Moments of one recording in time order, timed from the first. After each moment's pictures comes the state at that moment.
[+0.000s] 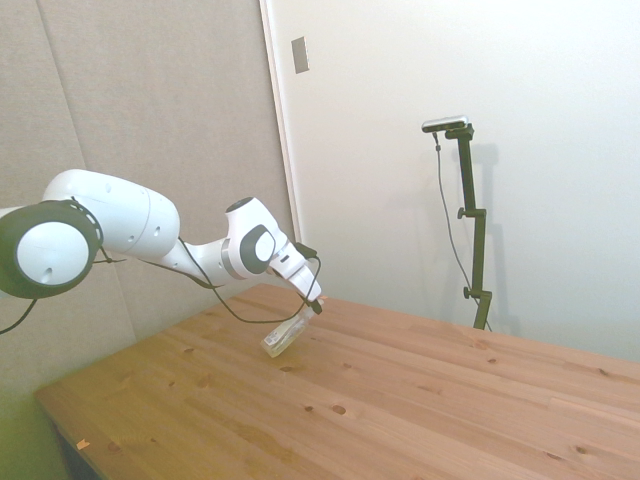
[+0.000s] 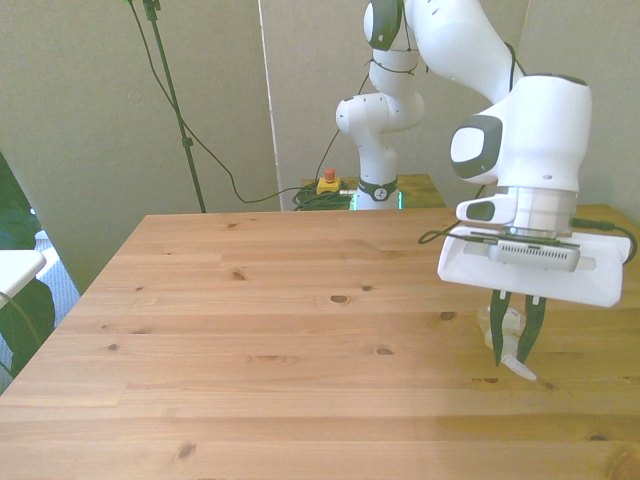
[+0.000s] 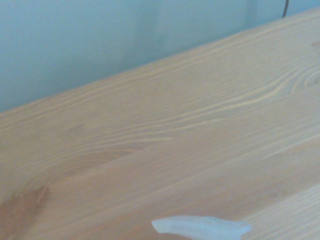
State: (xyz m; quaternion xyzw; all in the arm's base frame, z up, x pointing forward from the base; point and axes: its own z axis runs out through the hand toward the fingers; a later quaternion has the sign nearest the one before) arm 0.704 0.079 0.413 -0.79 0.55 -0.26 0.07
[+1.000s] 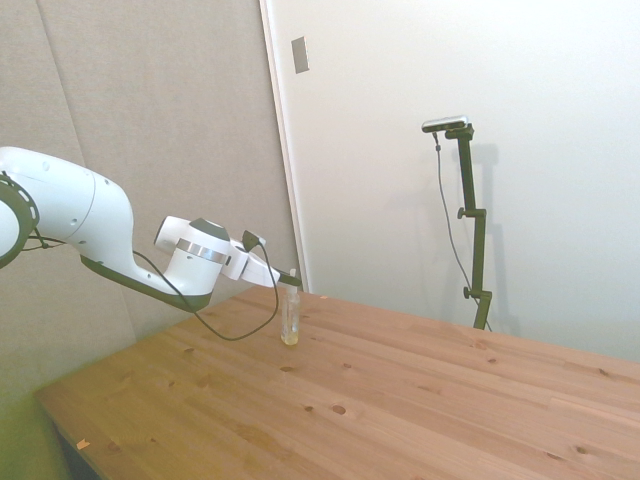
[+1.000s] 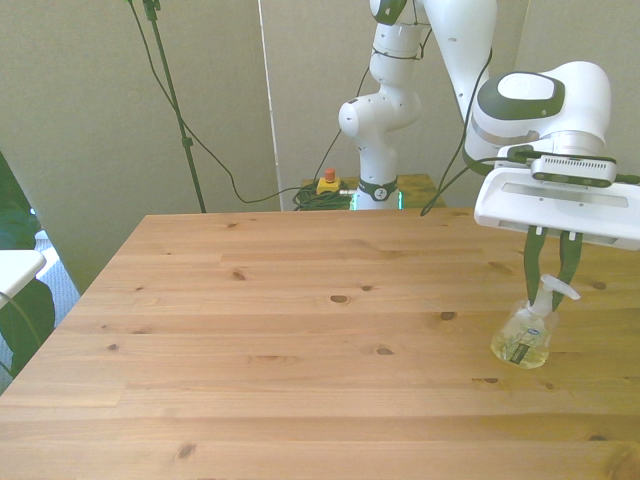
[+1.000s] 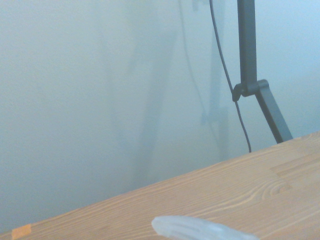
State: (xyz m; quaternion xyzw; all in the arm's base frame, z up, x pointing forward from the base) arm 0.633 0.152 0.425 -0.70 0.52 -0.48 0.09
